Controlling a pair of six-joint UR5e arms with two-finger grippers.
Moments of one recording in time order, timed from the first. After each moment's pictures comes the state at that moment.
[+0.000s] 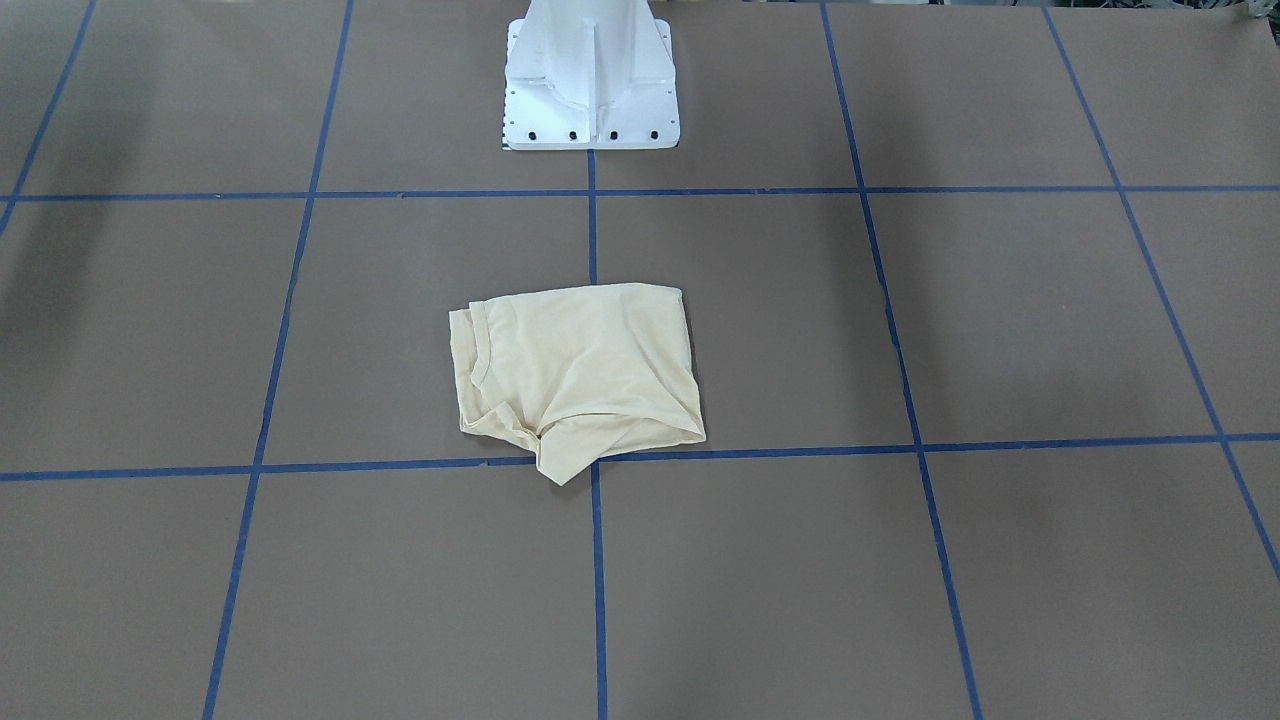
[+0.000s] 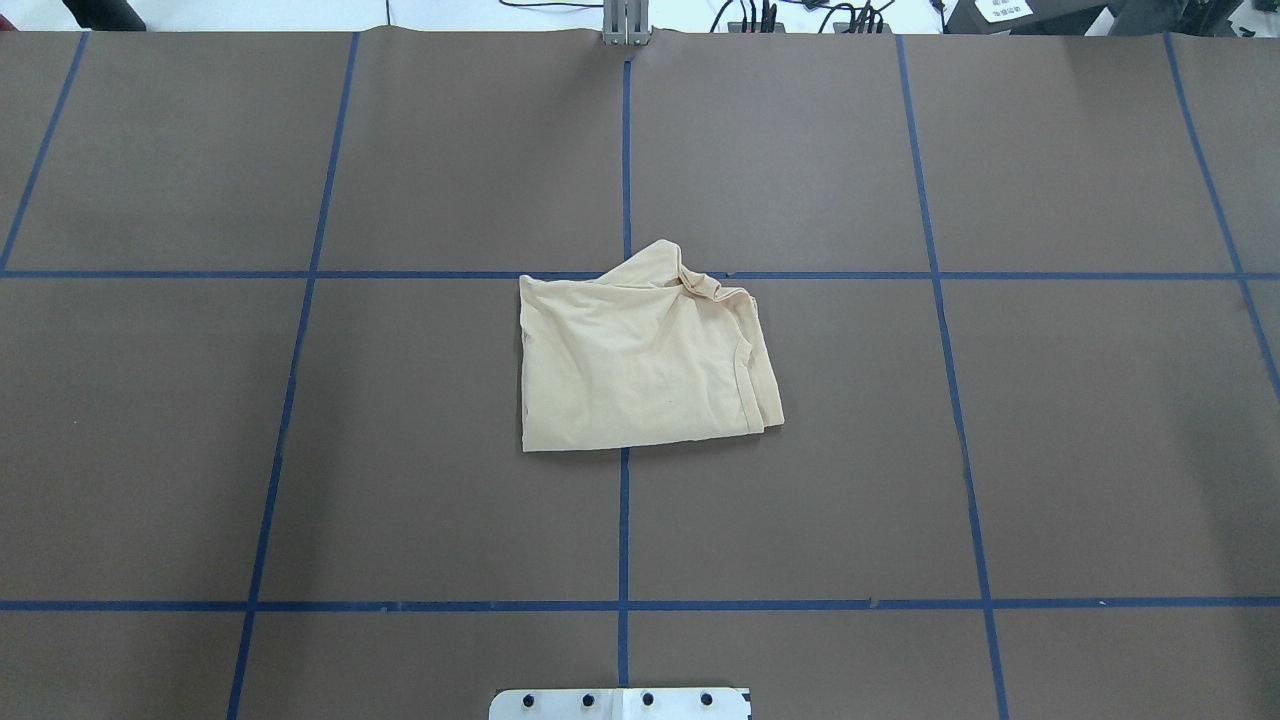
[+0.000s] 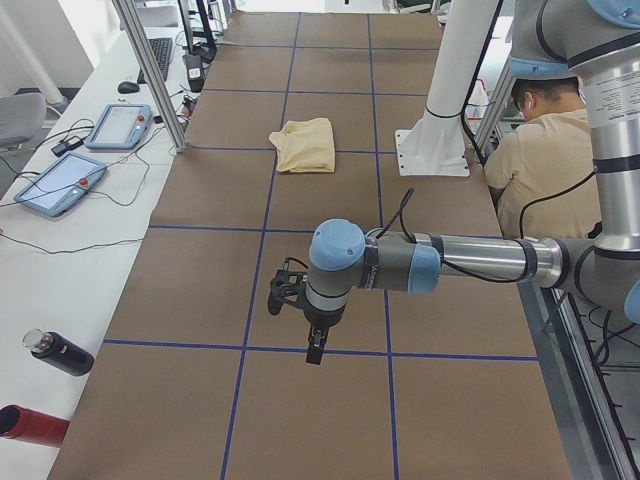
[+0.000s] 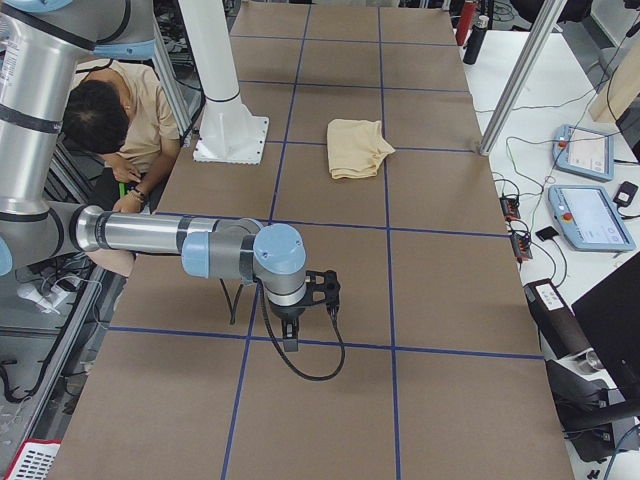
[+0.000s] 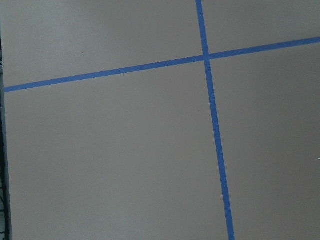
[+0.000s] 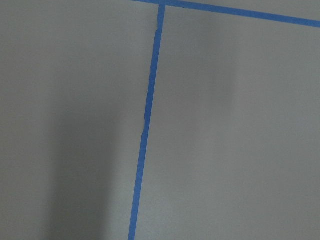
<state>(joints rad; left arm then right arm) -1.64 -1.30 -1.90 -1.62 -2.25 0.12 1.62 -1.94 1.93 -1.57 2.31 -0.17</state>
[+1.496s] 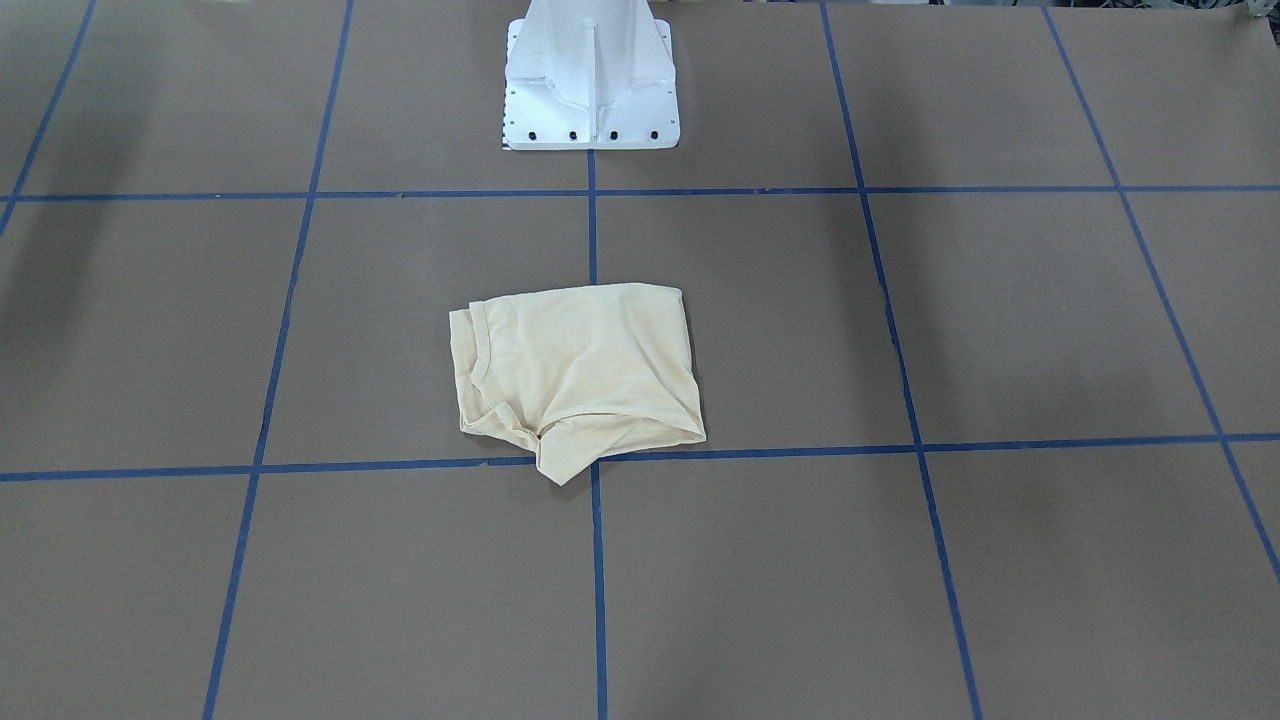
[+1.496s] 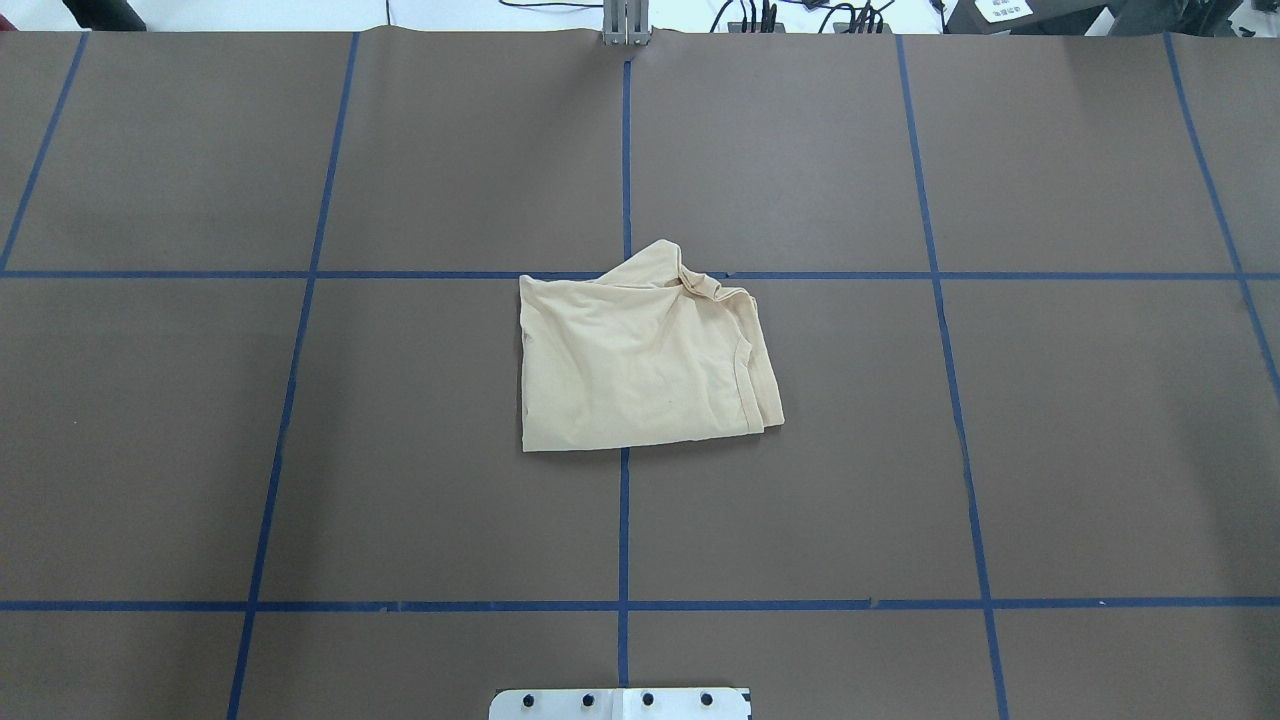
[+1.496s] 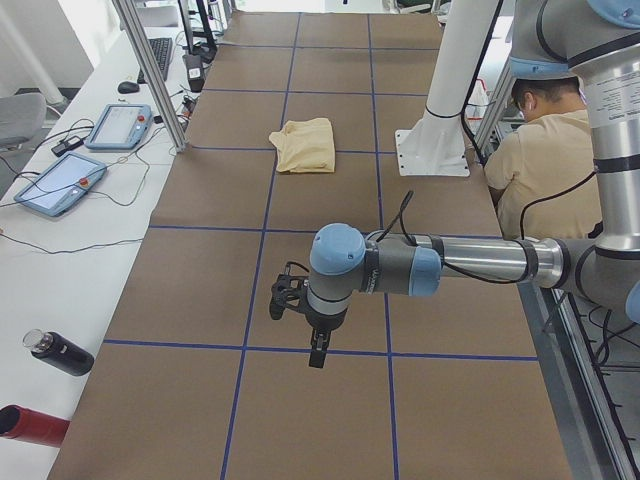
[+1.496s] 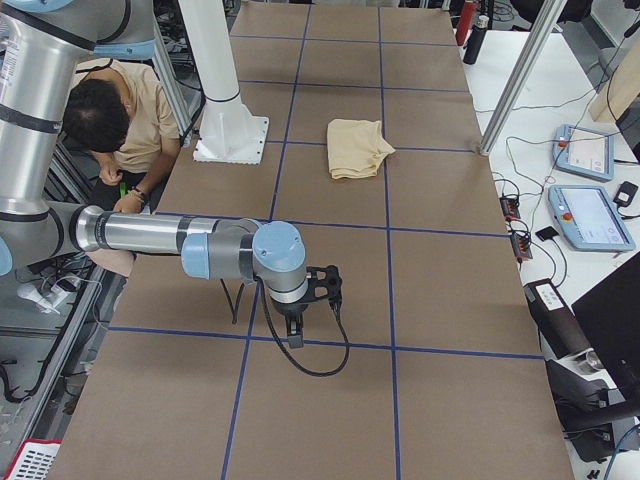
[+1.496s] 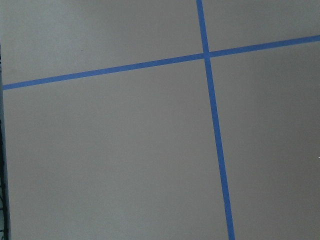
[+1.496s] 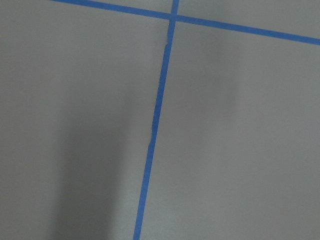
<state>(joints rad) -1.64 -1.30 -1.89 -1.61 -2.25 0.12 1.62 -1.94 1.93 -1.52 2.33 -0.16</state>
